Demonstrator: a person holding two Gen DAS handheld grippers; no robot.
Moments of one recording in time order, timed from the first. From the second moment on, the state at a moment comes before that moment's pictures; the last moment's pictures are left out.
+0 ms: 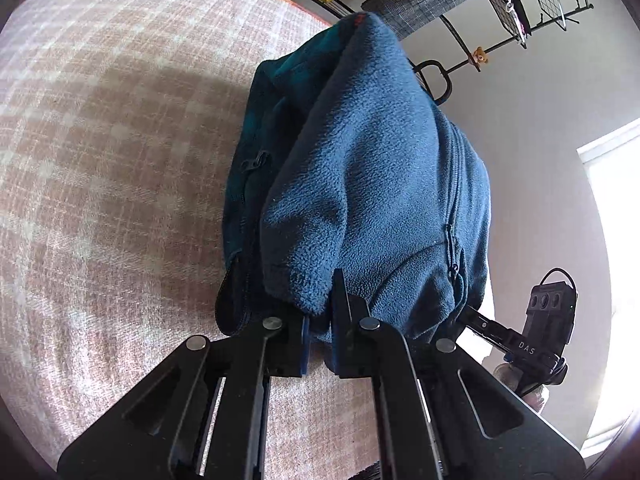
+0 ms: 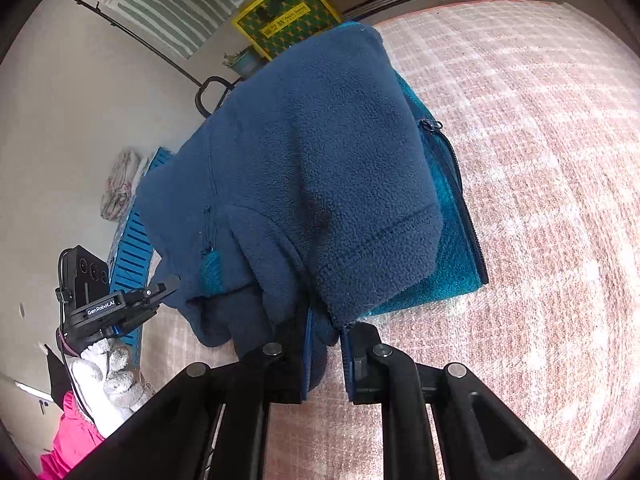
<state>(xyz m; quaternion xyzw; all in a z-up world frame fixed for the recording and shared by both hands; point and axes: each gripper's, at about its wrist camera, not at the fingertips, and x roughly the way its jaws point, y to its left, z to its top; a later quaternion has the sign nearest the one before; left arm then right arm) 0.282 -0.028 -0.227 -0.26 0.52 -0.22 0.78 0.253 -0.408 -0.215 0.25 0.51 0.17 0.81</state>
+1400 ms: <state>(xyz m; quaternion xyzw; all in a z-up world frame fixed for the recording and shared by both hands) 0.383 -0.014 -0.191 -0.19 0.43 -0.22 0.85 0.353 -0.394 -0.158 0.09 0.45 0.16 0.87</state>
